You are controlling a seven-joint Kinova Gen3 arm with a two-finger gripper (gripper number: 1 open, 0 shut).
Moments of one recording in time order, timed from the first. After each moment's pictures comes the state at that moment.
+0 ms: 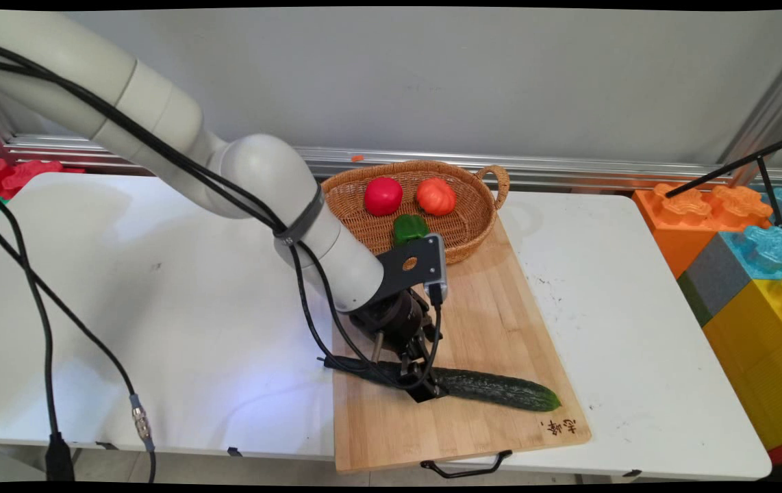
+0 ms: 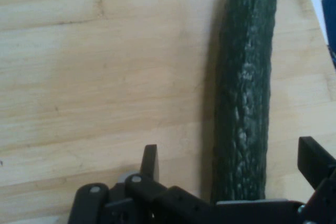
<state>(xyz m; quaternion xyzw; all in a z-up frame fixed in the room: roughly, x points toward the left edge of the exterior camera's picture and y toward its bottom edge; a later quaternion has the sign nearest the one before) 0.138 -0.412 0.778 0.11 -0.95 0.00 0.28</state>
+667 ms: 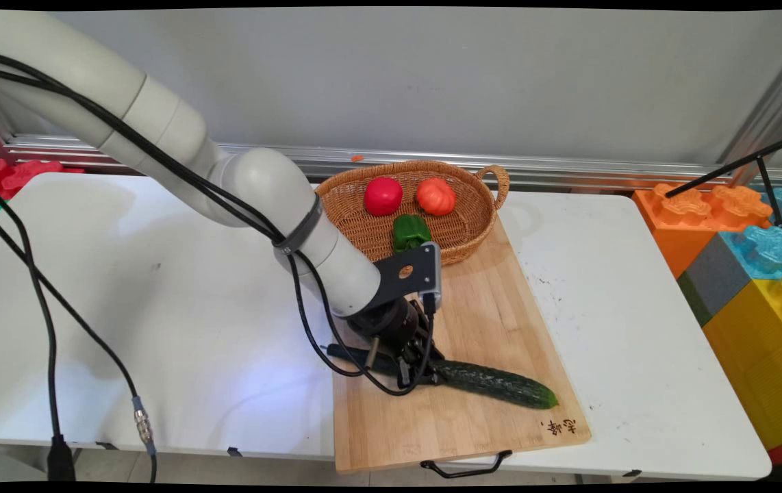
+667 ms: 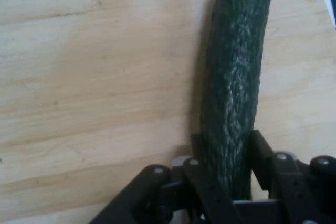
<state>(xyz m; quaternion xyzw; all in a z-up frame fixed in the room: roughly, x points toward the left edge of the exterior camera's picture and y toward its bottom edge) 0.143 -0.413 0.766 0.10 -0.95 0.01 0.28</state>
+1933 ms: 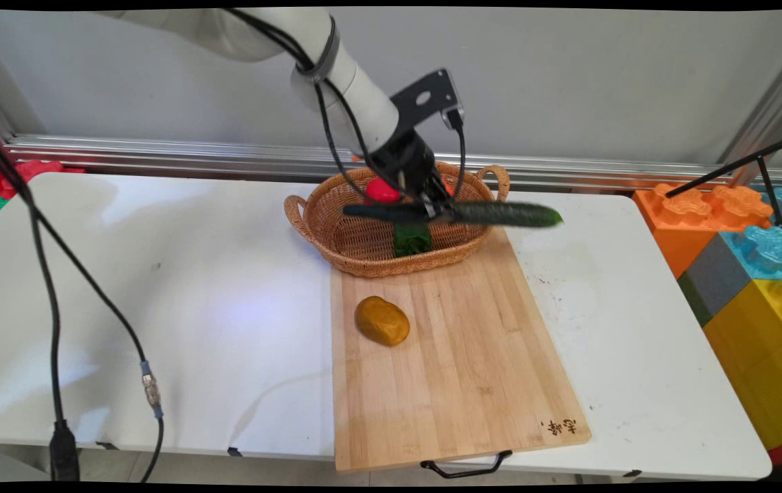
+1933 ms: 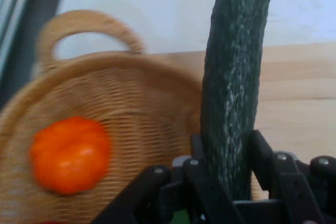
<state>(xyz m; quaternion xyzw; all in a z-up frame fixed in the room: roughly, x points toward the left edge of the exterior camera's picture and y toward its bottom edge) 0.159 -0.547 0.890 0.17 -0.94 0.13 0.28</state>
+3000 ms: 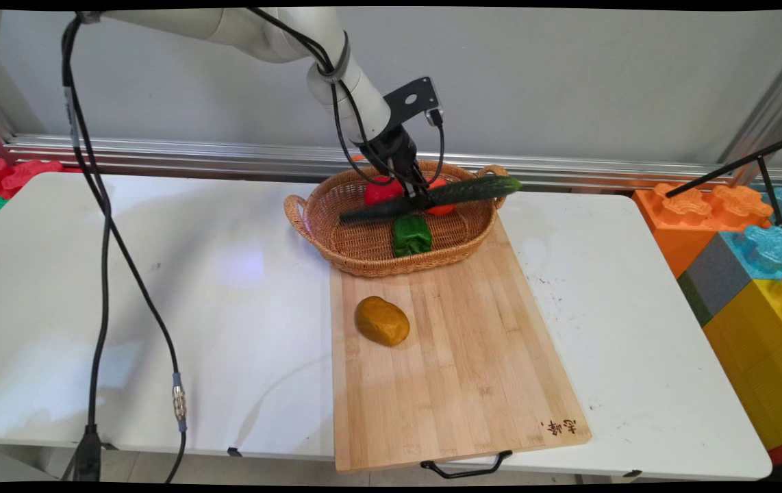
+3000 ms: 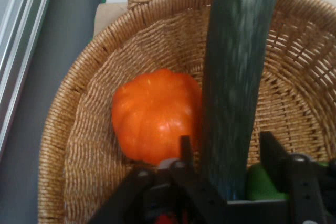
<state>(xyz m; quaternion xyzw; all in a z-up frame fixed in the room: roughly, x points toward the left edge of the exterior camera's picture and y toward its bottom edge) 0.193 -0.645 0.839 0.18 -0.95 0.13 0.24</state>
